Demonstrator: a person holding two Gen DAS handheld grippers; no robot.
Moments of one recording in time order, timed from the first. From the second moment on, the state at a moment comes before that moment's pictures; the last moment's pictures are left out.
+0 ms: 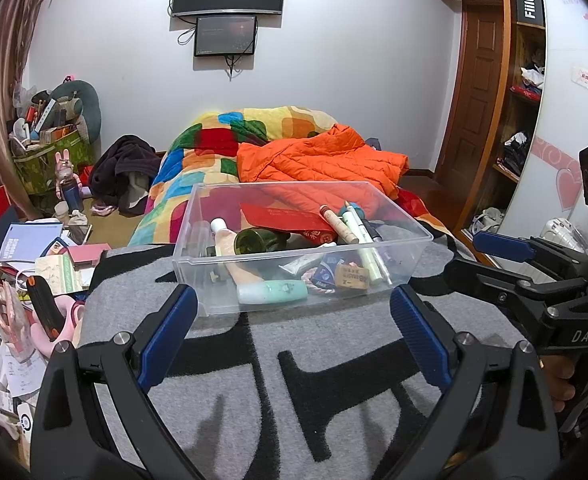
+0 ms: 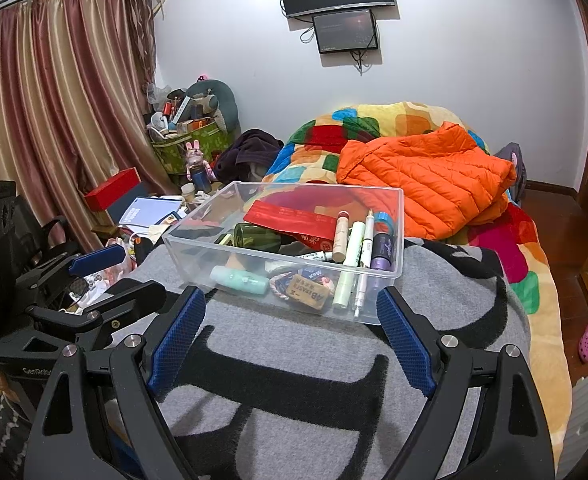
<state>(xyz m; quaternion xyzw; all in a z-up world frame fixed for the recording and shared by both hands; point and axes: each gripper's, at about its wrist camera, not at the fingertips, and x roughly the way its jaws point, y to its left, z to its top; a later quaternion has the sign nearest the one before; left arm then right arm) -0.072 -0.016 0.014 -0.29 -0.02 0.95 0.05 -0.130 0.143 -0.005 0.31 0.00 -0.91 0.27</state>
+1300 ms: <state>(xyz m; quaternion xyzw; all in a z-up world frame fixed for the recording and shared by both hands) -0.077 -0.013 0.010 -0.31 -0.03 0.95 0.06 -0.129 0.139 -0.009 0.32 -0.01 -0.91 0.27</state>
